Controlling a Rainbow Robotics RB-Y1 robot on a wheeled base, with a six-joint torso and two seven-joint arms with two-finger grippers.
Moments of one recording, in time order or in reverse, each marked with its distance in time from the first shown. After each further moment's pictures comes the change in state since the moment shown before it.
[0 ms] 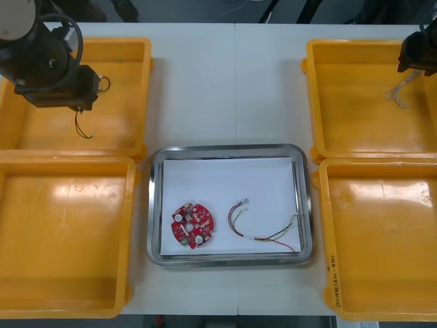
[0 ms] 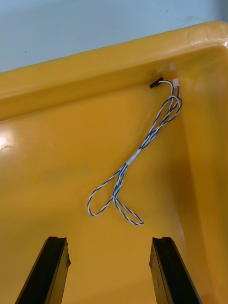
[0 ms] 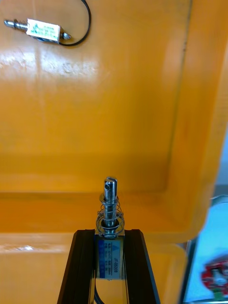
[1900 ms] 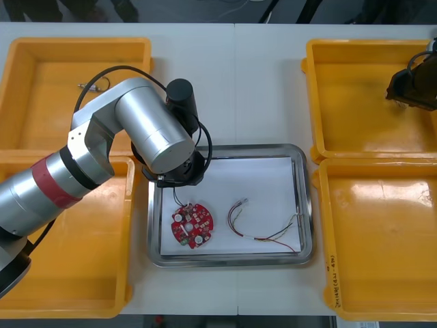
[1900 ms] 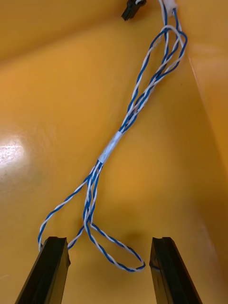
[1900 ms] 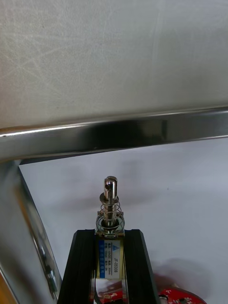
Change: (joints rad) right arm 0.050 -0.012 -0.012 0.286 -0.115 -0.383 -0.002; left arm 0.025 -0.148 -0.663 -0.035 -0.060 -0.288 0.449
